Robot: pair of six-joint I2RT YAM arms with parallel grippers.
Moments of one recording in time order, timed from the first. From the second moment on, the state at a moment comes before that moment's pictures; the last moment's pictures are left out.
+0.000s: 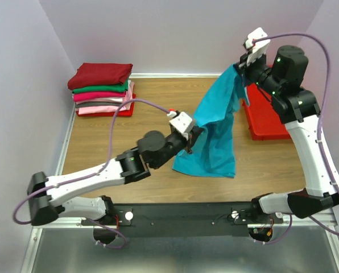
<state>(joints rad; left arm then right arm) -1.13 1.23 0.97 0.25 -0.35 -0.07 0.31 1.34 1.73 -0.58 -0.21 -0.33</state>
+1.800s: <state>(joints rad) -1.35 0.17 0.68 -0.72 -0.33 -1.16 0.47 1.61 1.11 -0.59 -0.48 -0.45</state>
